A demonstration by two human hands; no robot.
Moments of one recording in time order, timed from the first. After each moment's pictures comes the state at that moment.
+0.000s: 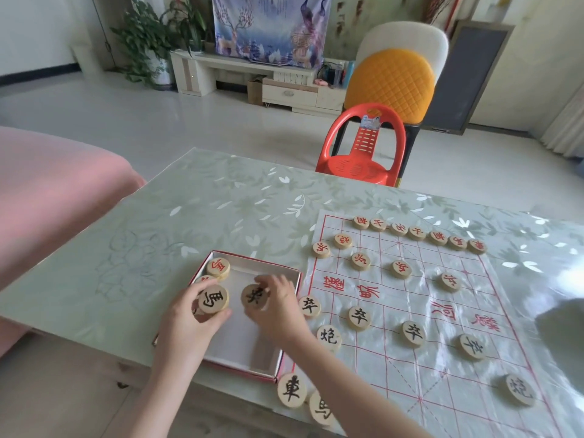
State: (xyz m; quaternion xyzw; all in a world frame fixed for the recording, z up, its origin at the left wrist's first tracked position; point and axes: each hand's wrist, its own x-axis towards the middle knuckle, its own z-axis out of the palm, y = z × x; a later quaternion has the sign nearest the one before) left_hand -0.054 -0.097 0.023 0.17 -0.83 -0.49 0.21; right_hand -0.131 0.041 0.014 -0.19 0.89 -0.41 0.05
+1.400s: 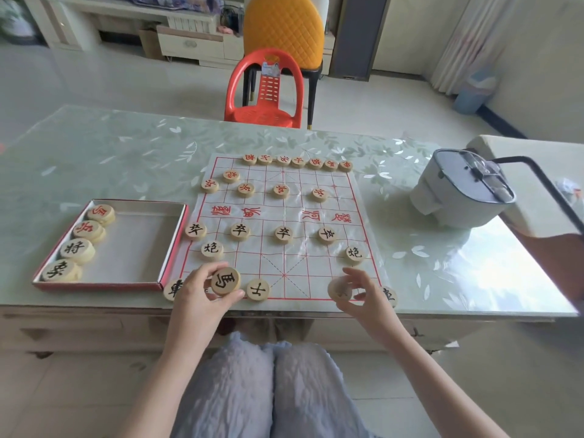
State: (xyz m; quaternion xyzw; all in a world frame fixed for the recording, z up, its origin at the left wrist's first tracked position) left_hand 0.033 0.112 0.032 0.07 -0.85 -0.52 0.07; right_hand 0.019 0.400 0.003 0.03 0.89 -0.46 0.03
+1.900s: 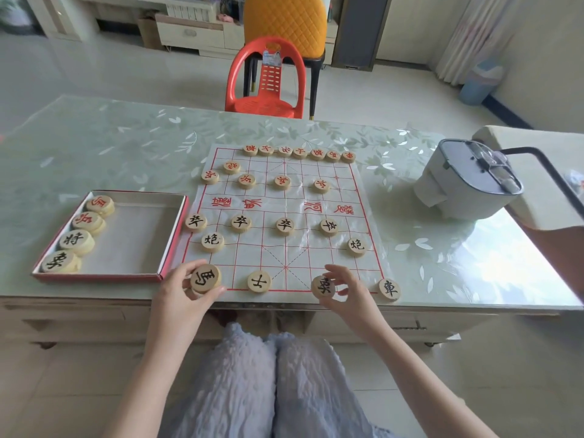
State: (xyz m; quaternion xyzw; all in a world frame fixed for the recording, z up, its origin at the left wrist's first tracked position) left_hand 0.041 0.092 0.027 0.12 -0.85 -0.51 0.08; right_hand 0.019 0.373 -0.007 0.00 0.89 -0.45 0.04
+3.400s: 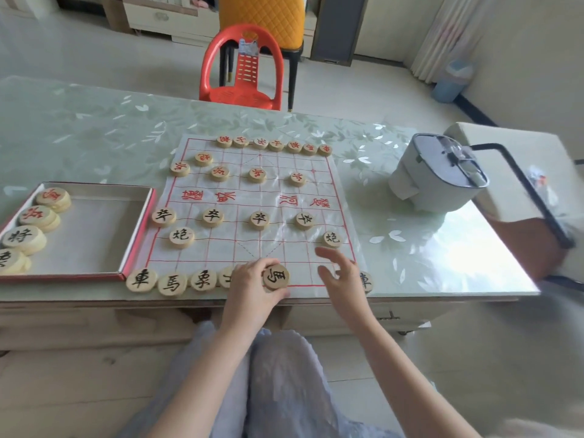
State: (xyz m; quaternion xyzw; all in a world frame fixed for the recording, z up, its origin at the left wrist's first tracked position) left_hand 0.019 0.213 0.014 -0.02 -0.89 -0.46 -0.01; right_hand 0.012 0.384 0.004 0.09 0.86 -0.50 -0.04
